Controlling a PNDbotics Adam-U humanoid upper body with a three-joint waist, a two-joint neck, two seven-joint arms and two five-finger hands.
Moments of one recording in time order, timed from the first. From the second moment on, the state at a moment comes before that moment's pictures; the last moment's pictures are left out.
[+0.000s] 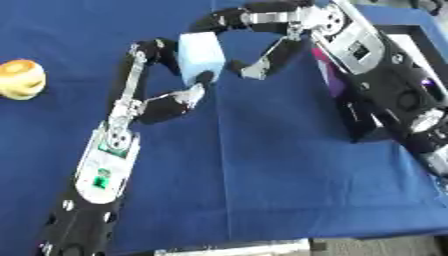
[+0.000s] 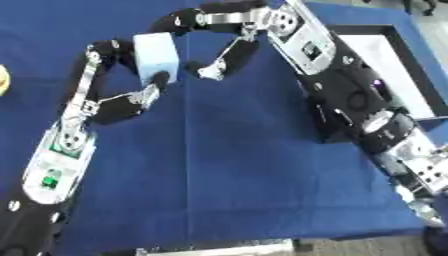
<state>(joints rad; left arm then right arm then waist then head) -0.82 -0.20 -0.27 -1.18 -0.45 -0.24 0.02 -0.73 -0.68 0.23 -1.54 0.04 -0.37 0.81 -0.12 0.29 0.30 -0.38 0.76</state>
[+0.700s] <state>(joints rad) -0.82 -0.20 -0.27 -1.18 -0.46 -0.23 0.04 -0.73 -0.68 0.24 -1.55 0.03 -0.37 0.81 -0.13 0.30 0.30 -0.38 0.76</state>
